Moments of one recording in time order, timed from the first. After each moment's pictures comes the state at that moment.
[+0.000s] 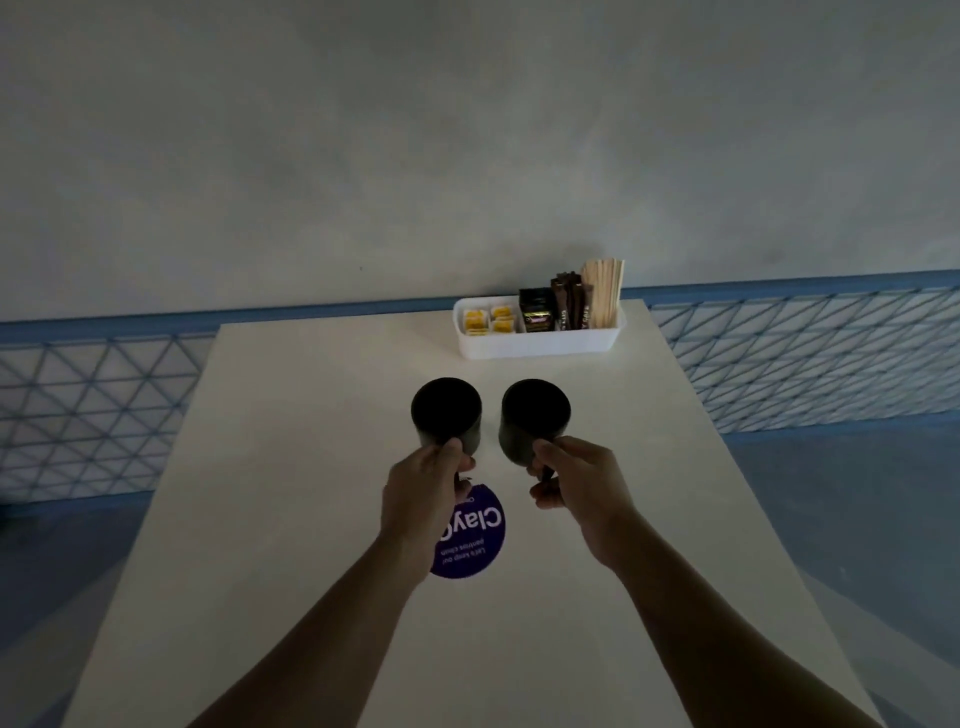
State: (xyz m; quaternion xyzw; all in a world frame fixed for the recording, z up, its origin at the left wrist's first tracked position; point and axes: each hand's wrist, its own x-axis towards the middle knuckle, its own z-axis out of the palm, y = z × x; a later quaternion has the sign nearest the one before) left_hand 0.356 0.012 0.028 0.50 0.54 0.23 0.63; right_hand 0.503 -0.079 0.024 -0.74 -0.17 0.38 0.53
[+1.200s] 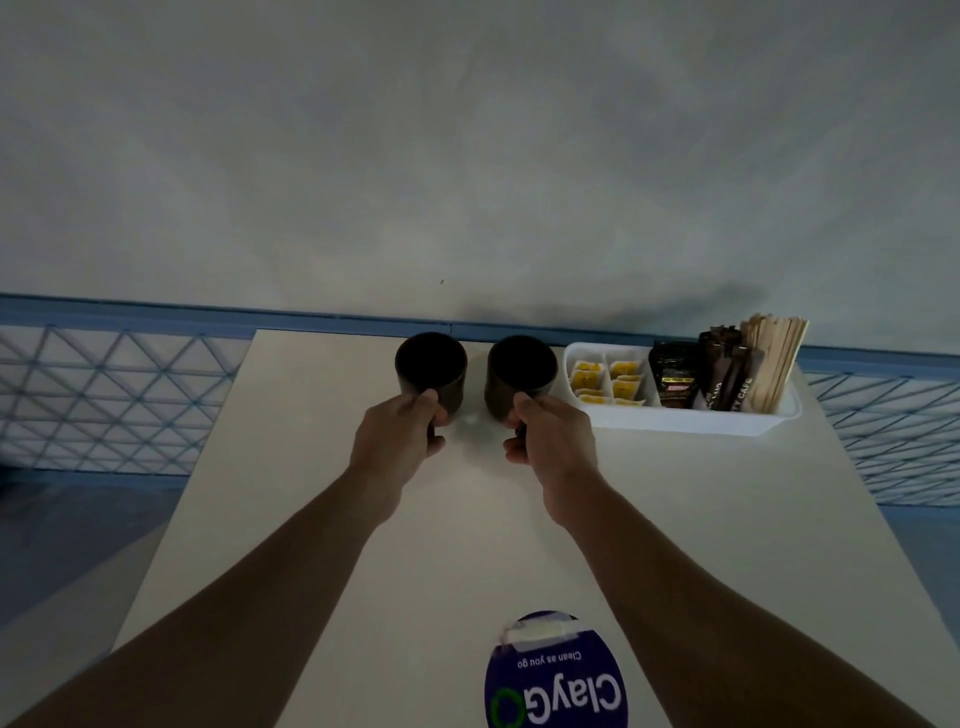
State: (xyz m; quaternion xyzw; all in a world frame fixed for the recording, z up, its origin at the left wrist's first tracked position) left_hand 0.350 0.254 -0.016 0.46 0.57 0.25 0.63; right_hand 0.489 0.178 -0.021 -0.76 -0.16 0.37 0.50
